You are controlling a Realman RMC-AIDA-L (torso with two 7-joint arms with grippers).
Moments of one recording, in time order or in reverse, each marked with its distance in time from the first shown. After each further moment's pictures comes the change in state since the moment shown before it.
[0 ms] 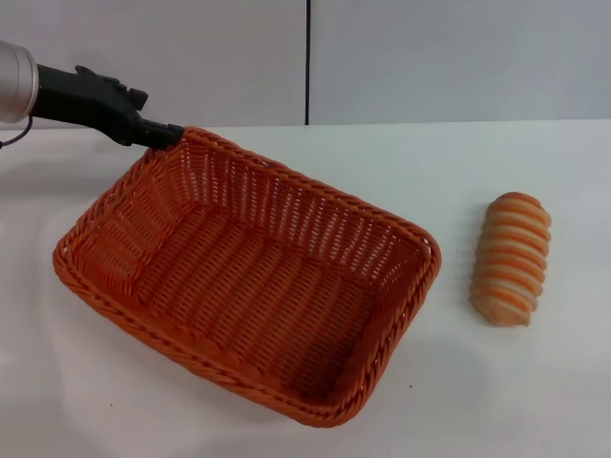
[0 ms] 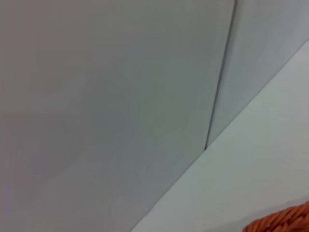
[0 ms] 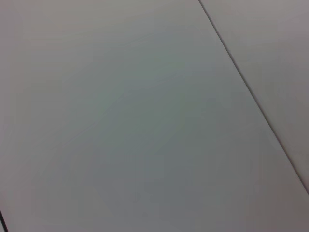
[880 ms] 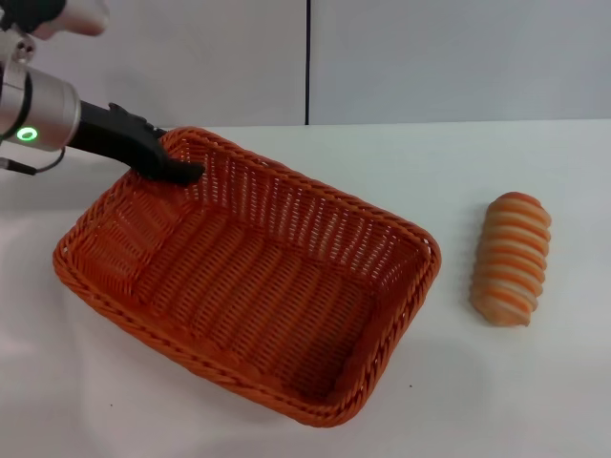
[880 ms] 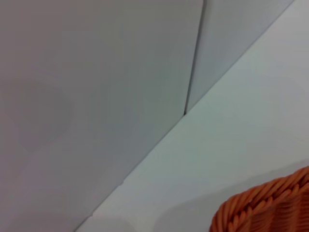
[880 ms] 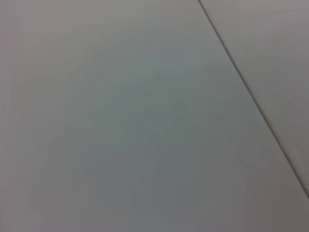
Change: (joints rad) left arm -0.066 -0.039 0.001 -0.114 0.120 -0.030 0.000; right arm 0.014 -0.002 0.009 -0.007 0.000 0.030 0.000
